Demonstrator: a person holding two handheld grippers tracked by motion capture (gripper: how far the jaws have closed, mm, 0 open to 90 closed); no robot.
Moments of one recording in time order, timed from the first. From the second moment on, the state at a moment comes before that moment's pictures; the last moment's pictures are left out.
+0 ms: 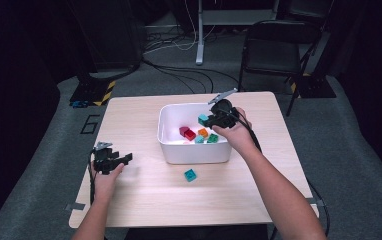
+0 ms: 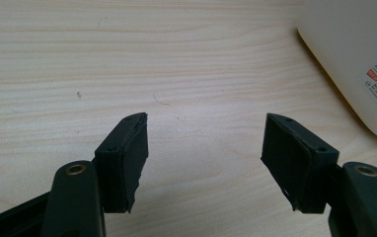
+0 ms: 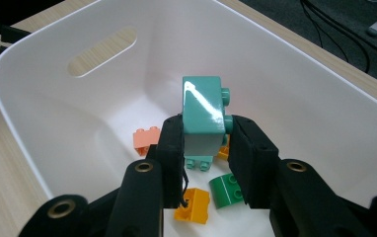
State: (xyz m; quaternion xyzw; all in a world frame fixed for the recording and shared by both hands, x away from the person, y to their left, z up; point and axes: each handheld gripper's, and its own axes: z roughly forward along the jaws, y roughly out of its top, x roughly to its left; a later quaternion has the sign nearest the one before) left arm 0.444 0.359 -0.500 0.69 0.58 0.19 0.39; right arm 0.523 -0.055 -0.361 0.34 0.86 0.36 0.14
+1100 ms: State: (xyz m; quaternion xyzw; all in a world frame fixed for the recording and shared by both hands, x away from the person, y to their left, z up) left arm 0.435 0.334 -0.489 0.71 0.55 0.18 0.41; right arm 0.486 -0.074 -0.355 0.33 0.84 0.41 0.15
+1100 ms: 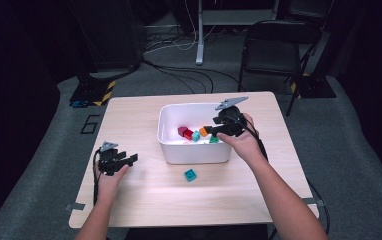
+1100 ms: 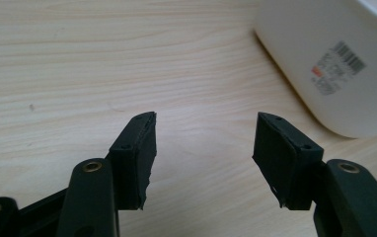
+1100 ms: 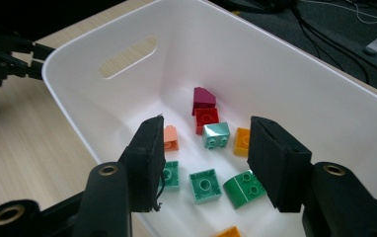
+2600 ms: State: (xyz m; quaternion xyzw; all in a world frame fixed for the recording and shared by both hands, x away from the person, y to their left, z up) left arm 0.402 0.202 -0.477 0.82 0.37 0.09 0.42; right arm 0.416 -0.124 -0.343 0.33 0.81 0.45 0.18
